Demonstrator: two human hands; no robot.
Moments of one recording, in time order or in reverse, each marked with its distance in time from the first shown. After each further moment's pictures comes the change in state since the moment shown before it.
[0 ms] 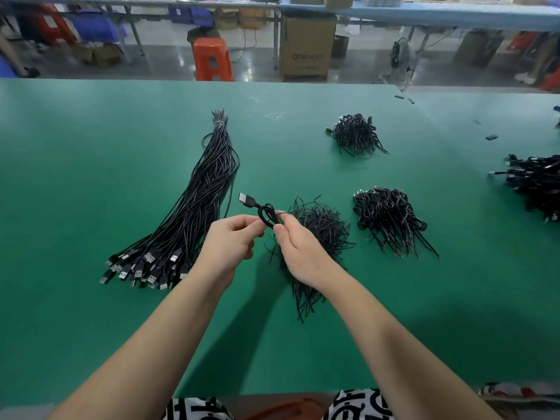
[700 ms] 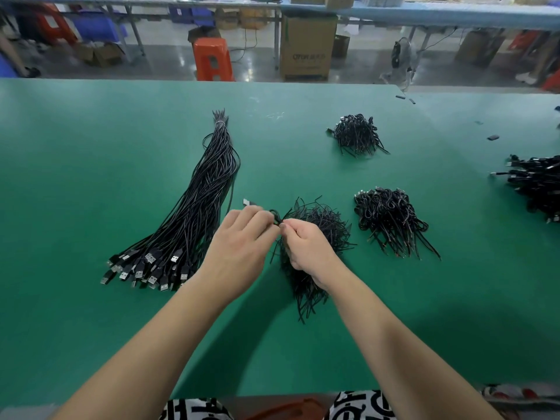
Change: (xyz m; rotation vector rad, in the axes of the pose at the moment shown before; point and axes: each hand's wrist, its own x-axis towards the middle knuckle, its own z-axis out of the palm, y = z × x) left_hand -0.005 -0.008 -0.007 1.262 0.094 1.279; right_hand 0.008 0.000 0.001 0.256 0.068 0.191
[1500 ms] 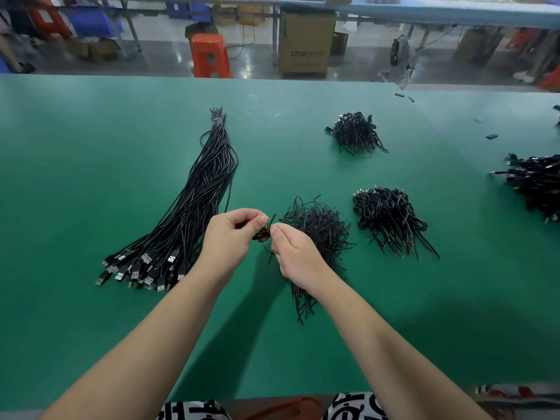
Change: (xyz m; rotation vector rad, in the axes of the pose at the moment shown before) left_hand 0.012 -0.008 0.010 -1.075 -0.065 -1.108; right_hand -0.007 0.005 0.011 -0.058 -0.055 -0.082
